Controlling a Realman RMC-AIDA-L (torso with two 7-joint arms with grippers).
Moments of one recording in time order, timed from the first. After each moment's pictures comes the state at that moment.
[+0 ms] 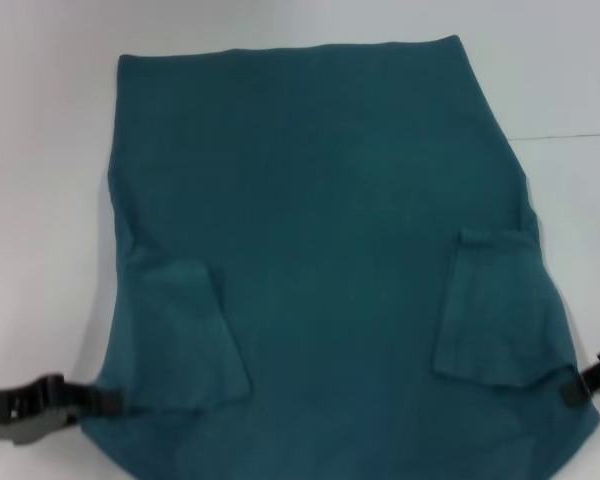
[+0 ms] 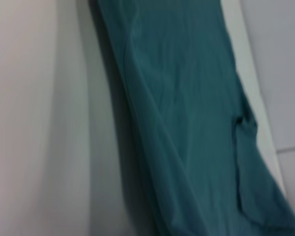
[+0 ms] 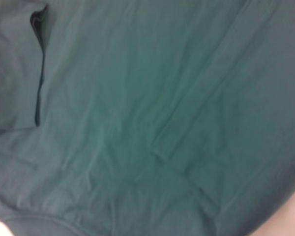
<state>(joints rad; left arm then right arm) -0.46 -2.07 0.49 0.78 2.34 1.68 -2.38 0.61 1.92 -0.64 -0.82 -2.62 -1.73 2.37</state>
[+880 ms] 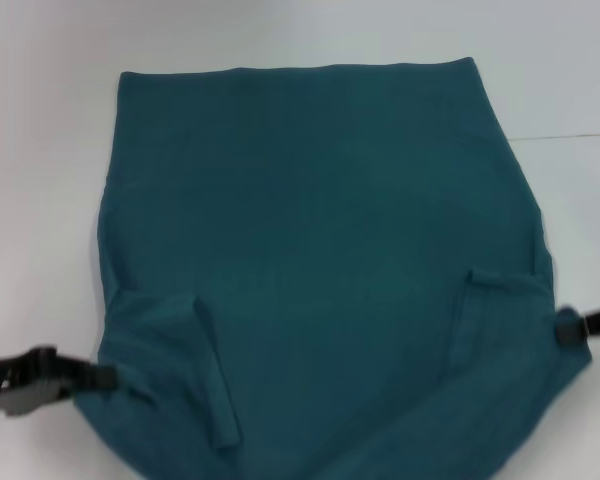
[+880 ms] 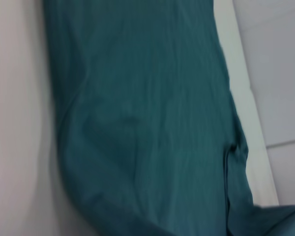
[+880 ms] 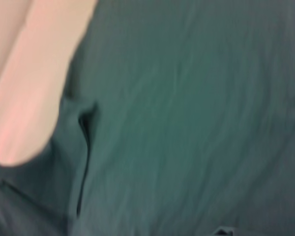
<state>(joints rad) -0.52 -2.04 0.44 0.80 2.39 1.75 -2.40 0.56 1.93 -0.51 -0.90 -2.47 -1.80 2.29</state>
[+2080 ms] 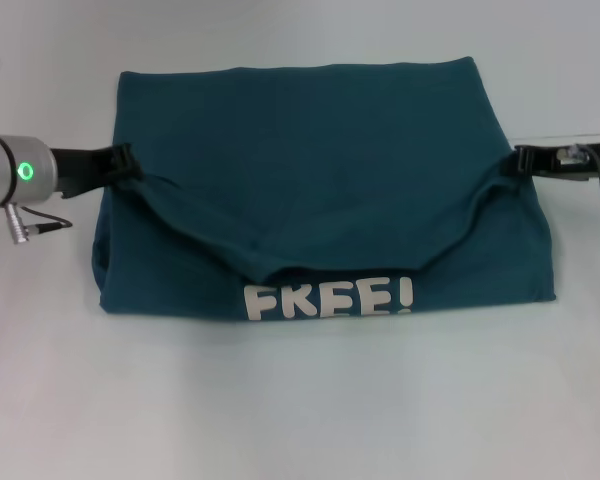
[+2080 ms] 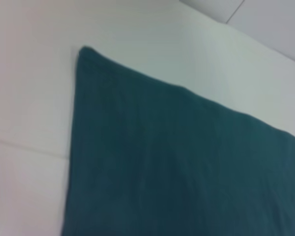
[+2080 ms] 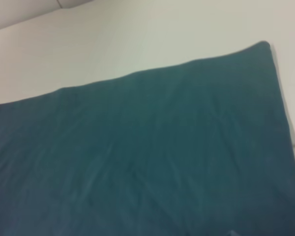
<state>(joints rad) -0.88 -2.05 0.78 0.60 2.41 0.79 -2.64 0.77 1.97 -0.76 -0.61 -2.37 -0.81 2.41</state>
